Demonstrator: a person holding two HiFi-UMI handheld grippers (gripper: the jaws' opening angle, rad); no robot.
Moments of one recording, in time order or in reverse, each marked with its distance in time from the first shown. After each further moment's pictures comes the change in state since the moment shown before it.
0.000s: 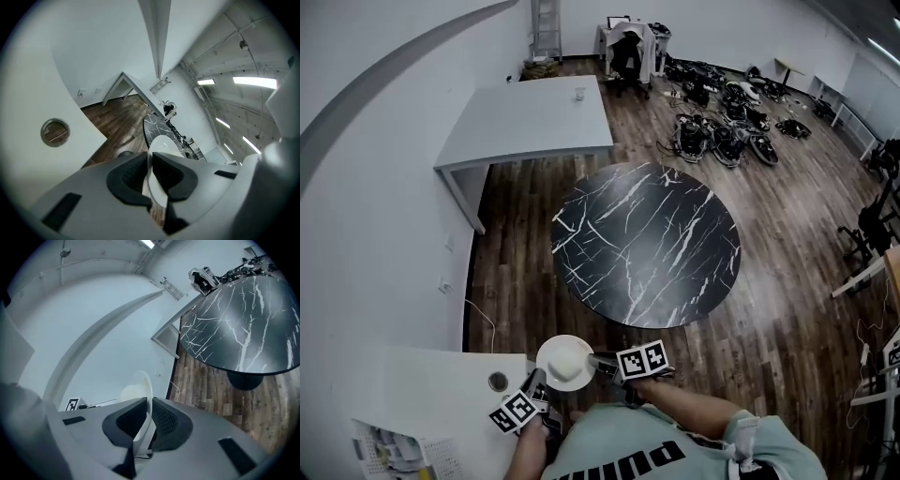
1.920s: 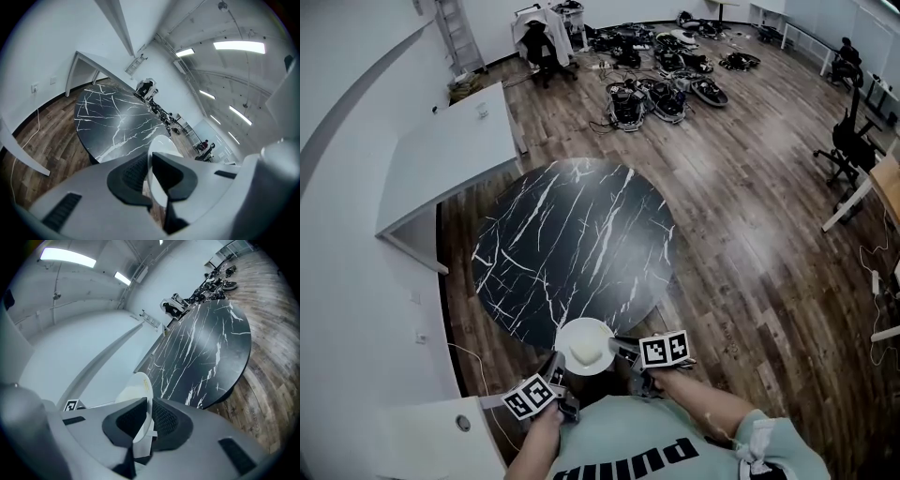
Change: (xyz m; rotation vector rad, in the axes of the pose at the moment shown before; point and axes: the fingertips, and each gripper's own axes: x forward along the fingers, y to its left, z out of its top) left arm 0.196 -0.234 -0.131 0.243 0.230 -0.121; right arm -0.249 -0.193 0.075 0.194 -0.334 -0.070
